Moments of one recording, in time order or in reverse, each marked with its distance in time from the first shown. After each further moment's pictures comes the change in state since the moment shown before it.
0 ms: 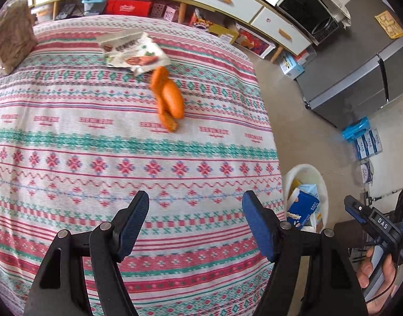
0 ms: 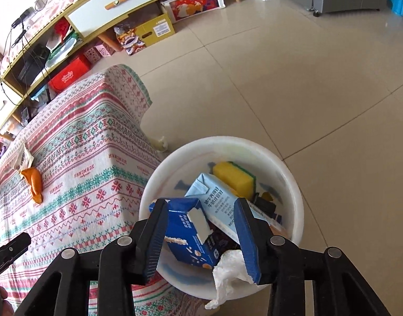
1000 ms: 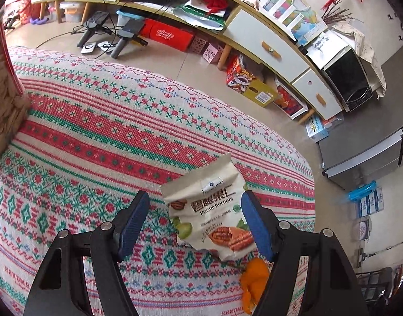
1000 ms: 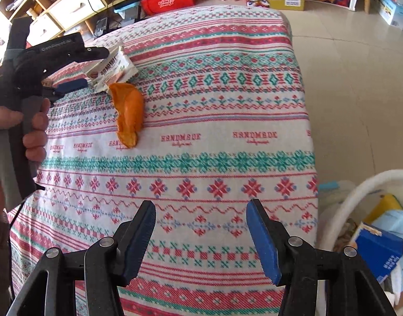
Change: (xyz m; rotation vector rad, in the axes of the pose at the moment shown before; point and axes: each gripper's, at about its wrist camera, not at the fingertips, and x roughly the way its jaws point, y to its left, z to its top) left arm 0.058 0.100 0.174 -0.179 -0.184 0.001; right arm 0.085 0.192 -0.026 -0.412 0.161 0.204
